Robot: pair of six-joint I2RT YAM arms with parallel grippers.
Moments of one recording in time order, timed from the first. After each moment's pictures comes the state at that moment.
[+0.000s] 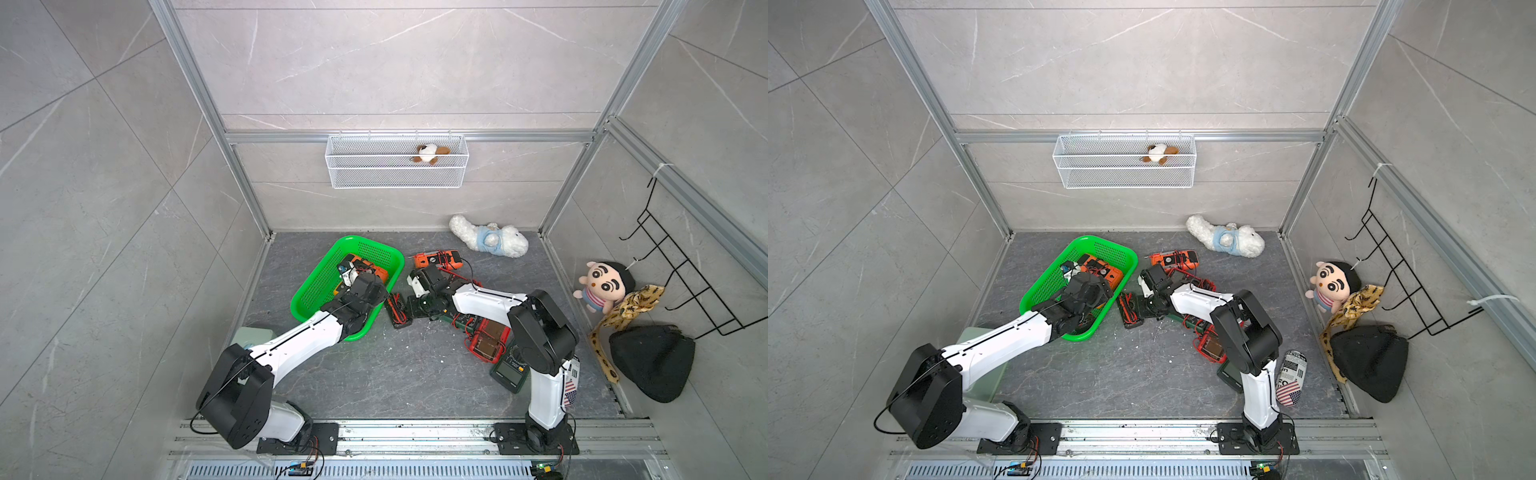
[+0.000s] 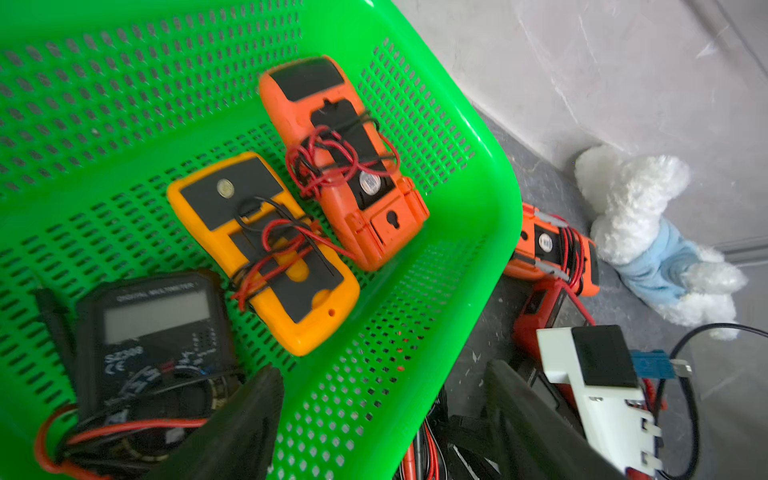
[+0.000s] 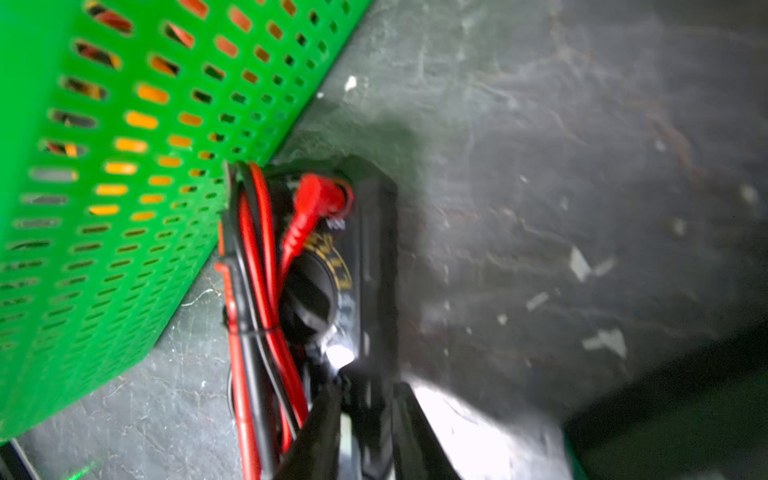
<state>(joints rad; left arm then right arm) -0.67 1.45 0.93 -0.19 -0.40 -0.93 0.63 1.94 1.24 -0.33 -0.23 0.43</state>
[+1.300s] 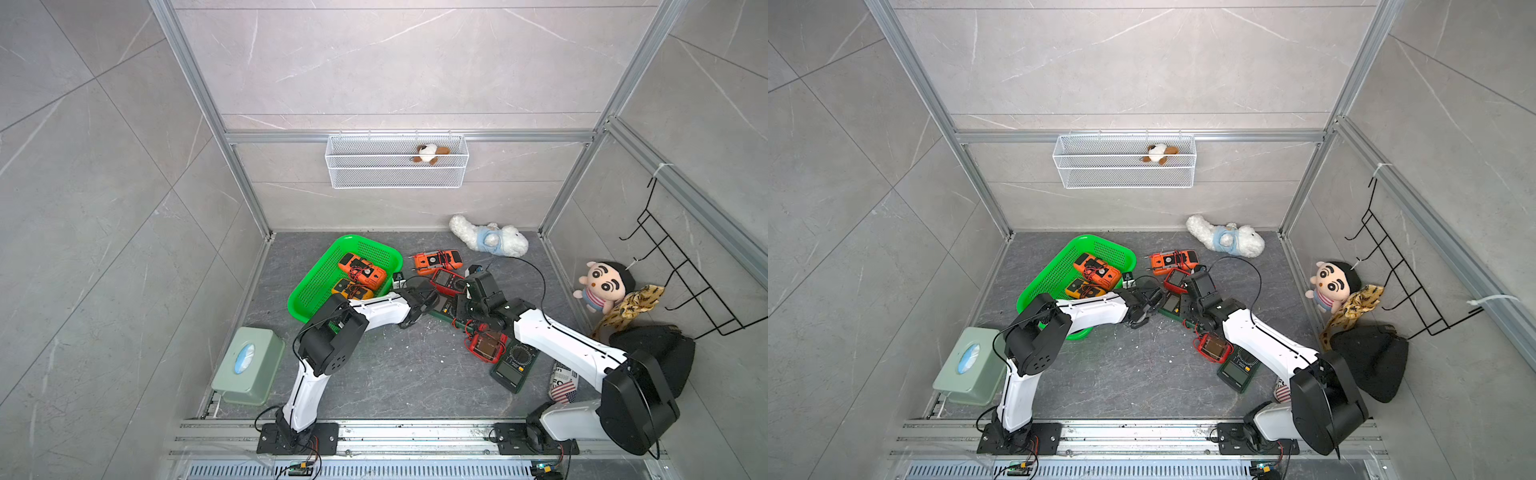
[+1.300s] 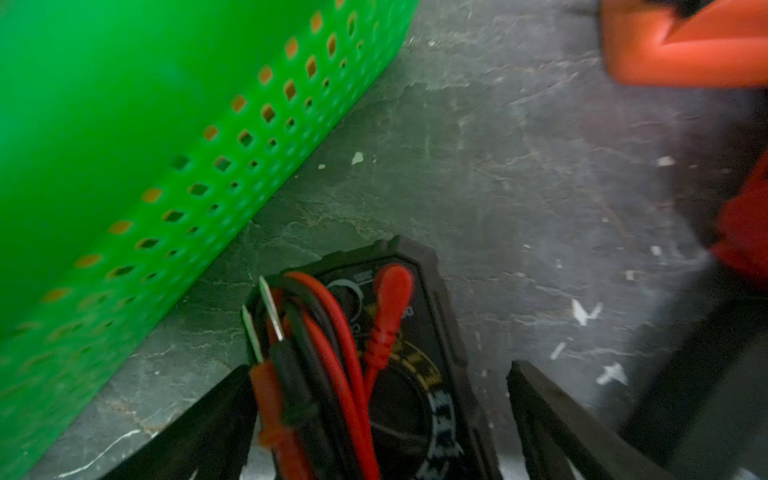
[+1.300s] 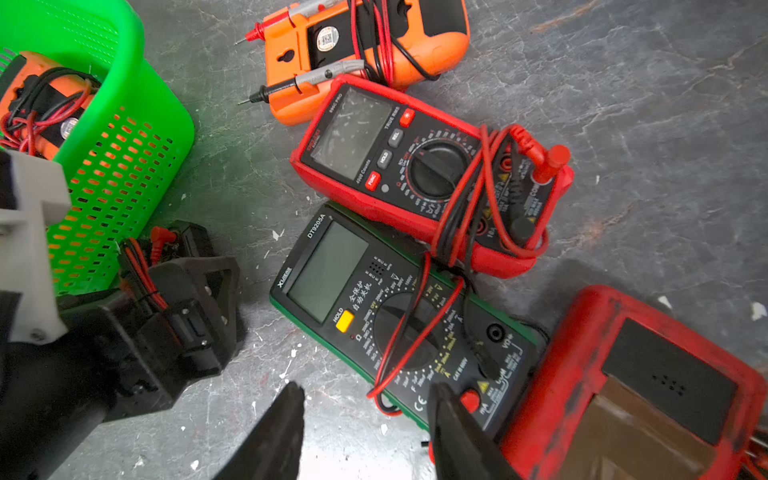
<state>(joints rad) -0.85 2.10 1.42 -0.53 -0.54 -0.96 0.51 1.39 0.90 -0.39 0.16 0.48</state>
